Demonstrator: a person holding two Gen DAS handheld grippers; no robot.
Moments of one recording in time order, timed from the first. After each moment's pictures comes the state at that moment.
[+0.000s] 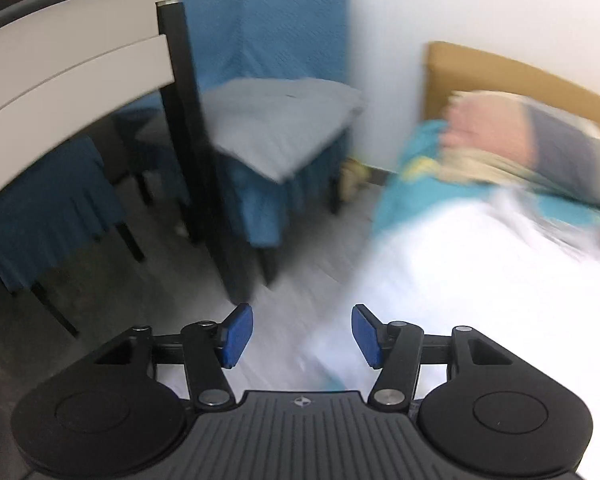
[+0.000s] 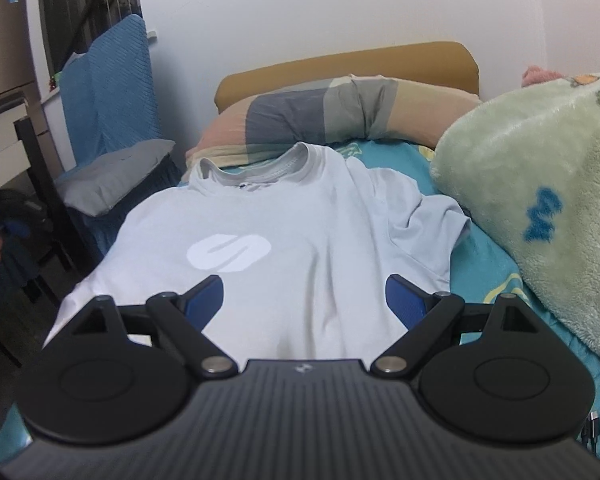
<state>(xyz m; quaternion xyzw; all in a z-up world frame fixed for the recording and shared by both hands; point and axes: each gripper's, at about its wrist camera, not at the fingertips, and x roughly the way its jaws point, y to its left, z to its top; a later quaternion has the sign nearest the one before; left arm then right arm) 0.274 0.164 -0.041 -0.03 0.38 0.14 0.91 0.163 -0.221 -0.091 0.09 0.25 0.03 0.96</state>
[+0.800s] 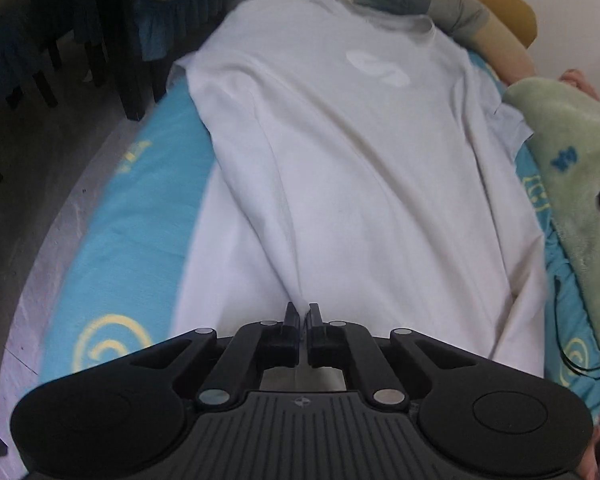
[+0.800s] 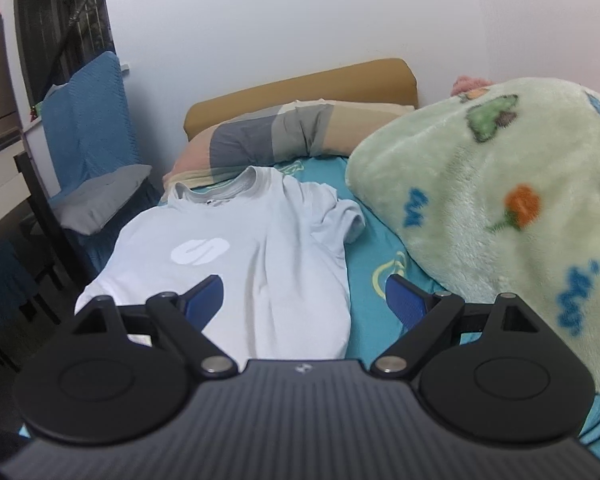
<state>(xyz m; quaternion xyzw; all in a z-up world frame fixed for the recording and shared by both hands) 0.018 0.049 -0.035 -0.09 0.54 -0.01 0.84 0.046 -0.277 -0.045 0.12 0.25 -0.02 0.96</state>
